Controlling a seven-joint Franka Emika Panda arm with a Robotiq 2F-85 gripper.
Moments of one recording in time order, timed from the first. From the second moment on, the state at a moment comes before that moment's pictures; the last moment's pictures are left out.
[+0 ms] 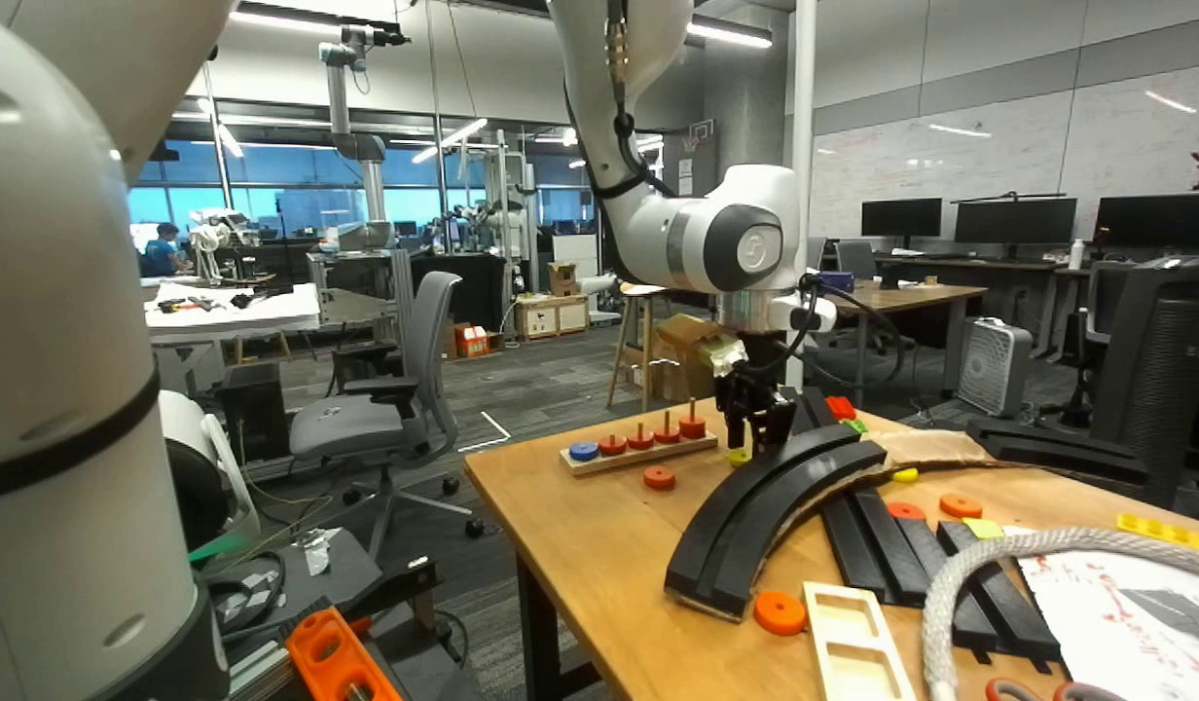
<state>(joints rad) 0.09 0.52 -0.02 -2.04 0.07 2.62 0.38</state>
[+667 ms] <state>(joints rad) 0.18 0.34 -0.06 -2.06 -0.07 2.38 0.46</state>
